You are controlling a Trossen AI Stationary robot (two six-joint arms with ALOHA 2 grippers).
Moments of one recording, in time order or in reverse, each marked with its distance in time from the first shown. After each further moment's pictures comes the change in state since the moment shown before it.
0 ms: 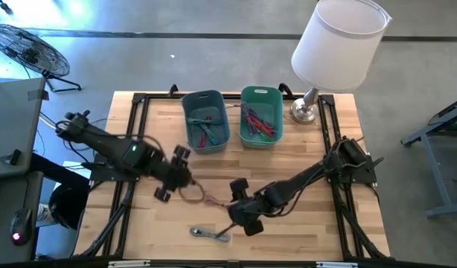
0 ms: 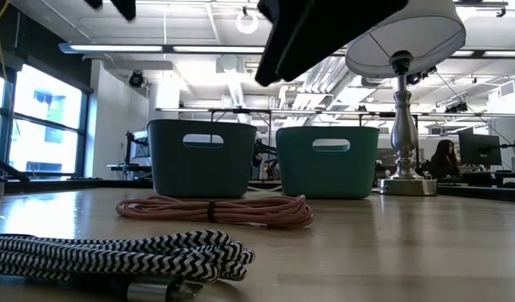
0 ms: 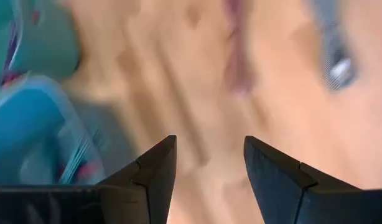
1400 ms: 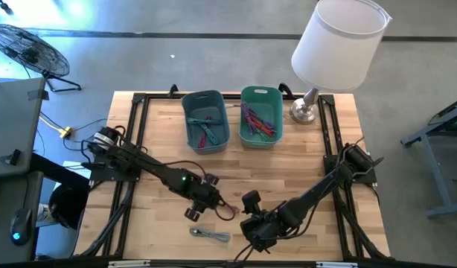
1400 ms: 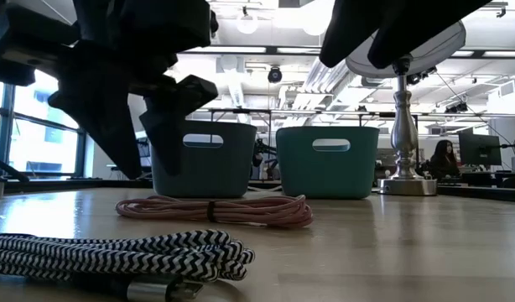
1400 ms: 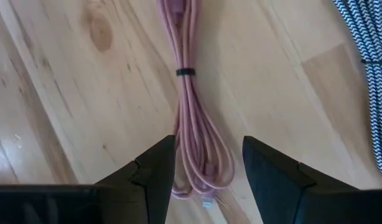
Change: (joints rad) left arm 0.032 0.425 -0.232 0.666 0.185 0.037; right arm 0.168 -0.001 0.000 -0.120 0.172 0.086
